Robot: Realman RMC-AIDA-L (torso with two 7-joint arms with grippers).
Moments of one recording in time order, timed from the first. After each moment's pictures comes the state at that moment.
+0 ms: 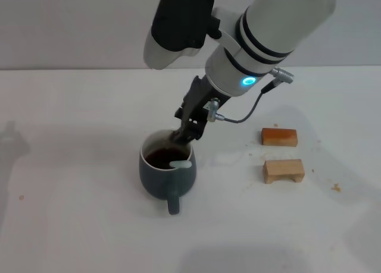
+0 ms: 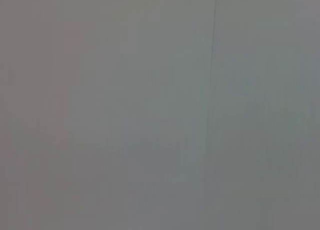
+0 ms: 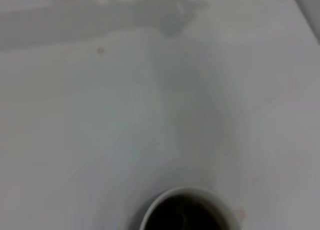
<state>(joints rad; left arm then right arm) -0.02 -2.06 -1.46 -0.76 2.85 0.87 -0.16 1.13 2.07 1.51 0.99 -2.42 1.32 -0.75</state>
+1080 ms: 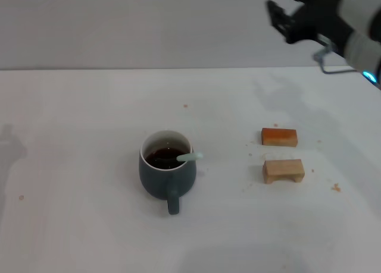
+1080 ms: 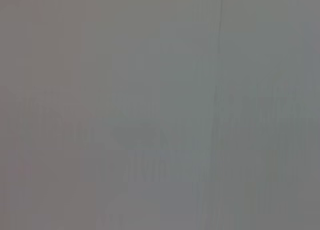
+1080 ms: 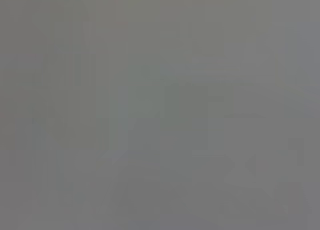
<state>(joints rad) -0.05 -2.06 -1.47 -0.68 2.86 0.86 -0.17 0.29 2.07 1.48 1.42 -2.01 0.30 -1.12</state>
